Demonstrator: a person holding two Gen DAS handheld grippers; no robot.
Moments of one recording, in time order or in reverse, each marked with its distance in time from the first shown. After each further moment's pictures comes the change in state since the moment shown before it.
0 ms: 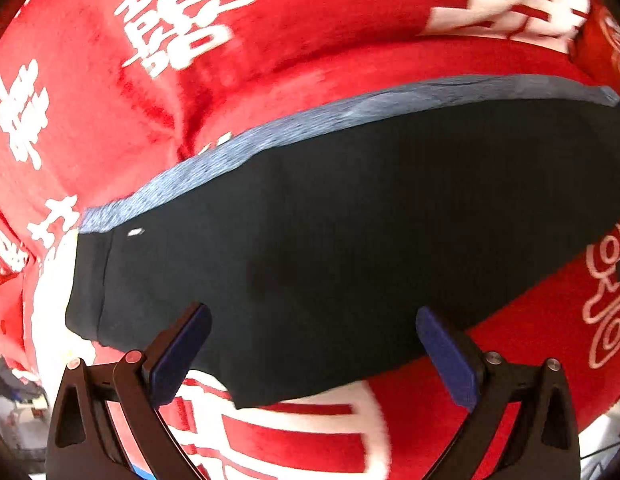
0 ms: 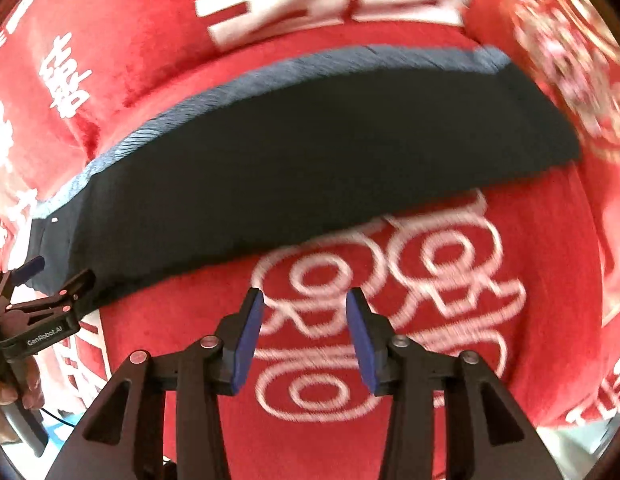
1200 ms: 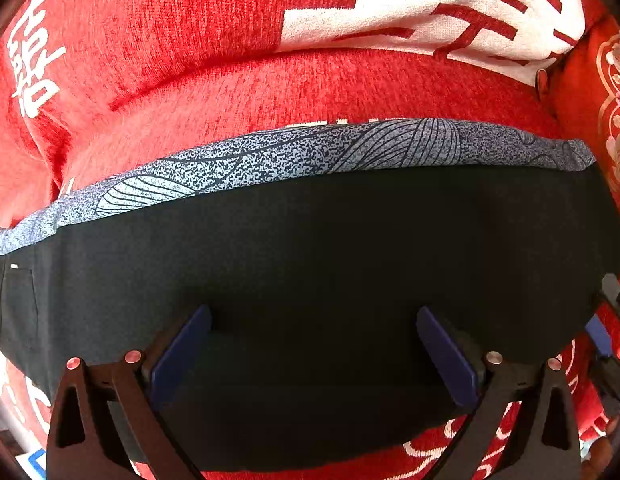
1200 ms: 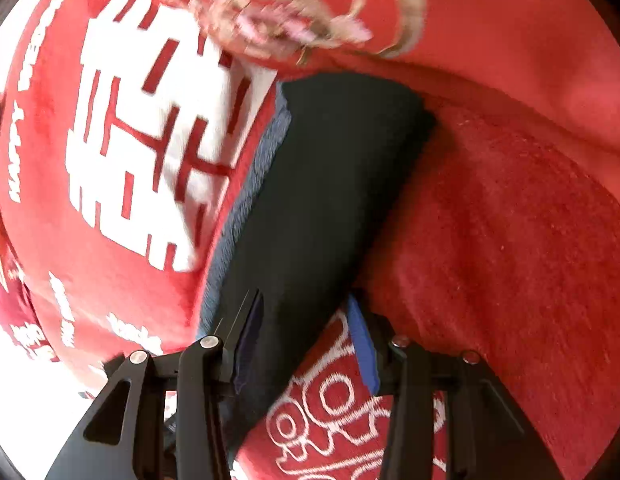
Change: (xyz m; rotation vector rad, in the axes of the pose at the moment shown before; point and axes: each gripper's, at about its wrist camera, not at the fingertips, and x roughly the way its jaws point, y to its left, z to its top) left arm 0.027 -0.126 0.087 -0.118 0.039 -0.213; right arm 0.015 -0.181 0.019 0.715 -0.300 0.546
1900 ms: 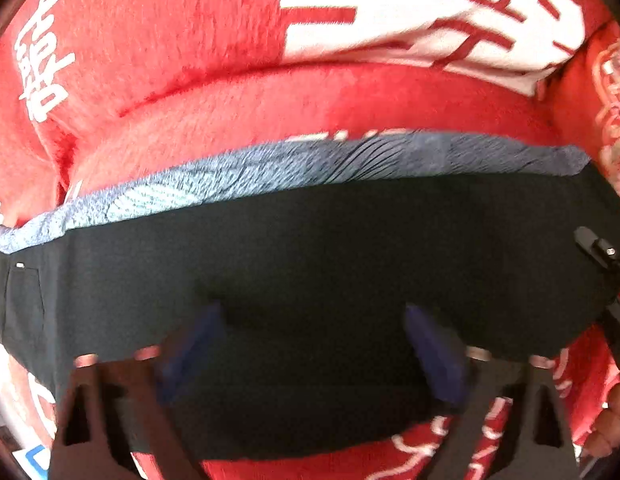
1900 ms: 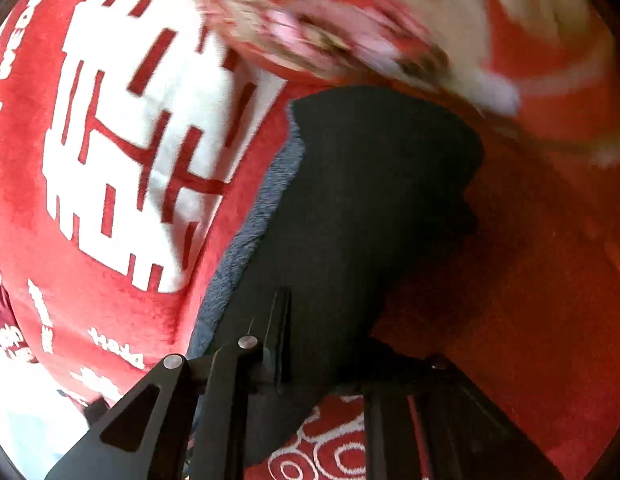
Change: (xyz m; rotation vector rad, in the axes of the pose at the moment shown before) left arm -0.021 -0.011 -0.003 -0.005 -0.025 -0.021; right arm 0.026 0.034 0.029 -0.103 0.017 -0.099
